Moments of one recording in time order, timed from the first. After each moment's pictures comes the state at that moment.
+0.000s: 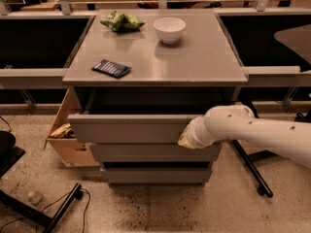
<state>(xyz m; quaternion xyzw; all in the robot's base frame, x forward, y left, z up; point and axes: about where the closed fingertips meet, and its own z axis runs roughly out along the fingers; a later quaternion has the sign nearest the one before) 0.608 -0.114 0.601 -0.61 0.74 0.00 0.28</state>
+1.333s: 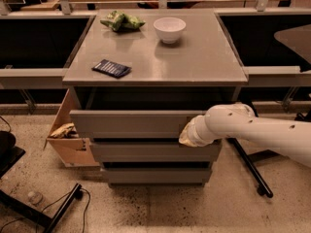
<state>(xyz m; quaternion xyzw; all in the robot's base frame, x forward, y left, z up) 0.619 -0.114 0.603 -0.61 0.74 0.00 0.29</state>
